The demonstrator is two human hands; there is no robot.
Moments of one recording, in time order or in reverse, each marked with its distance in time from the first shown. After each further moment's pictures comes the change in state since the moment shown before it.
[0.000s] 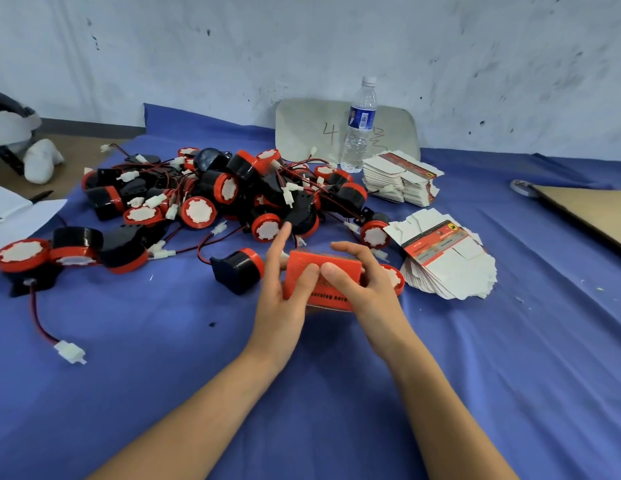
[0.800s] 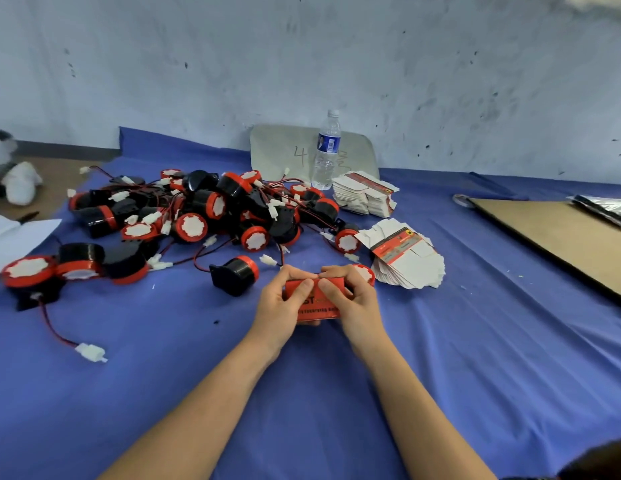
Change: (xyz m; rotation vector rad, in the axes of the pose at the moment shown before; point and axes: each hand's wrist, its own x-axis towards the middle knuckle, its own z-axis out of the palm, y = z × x) left_hand -0.011 0.012 -0.007 0.060 -0.130 -0.162; right_hand -0.027 0.012 0.006 -0.065 0.164 -0.136
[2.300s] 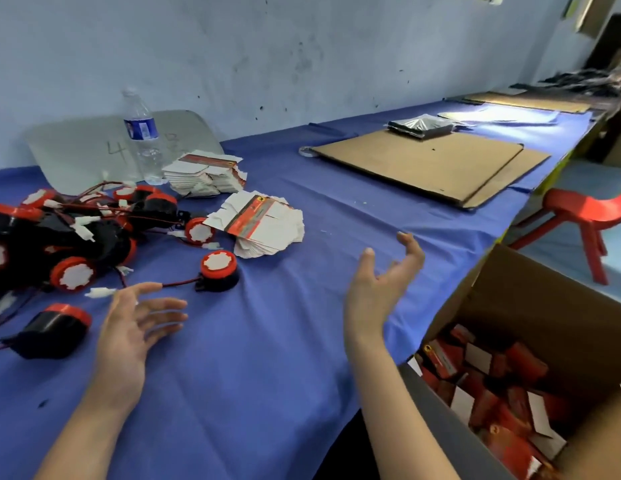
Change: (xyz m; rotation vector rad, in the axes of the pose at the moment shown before) left_hand 0.017 -0.017 -0.006 -0.077 -0.231 0.013; right_hand -0.071 -0.046 -0.108 -0.251 1.352 -0.330
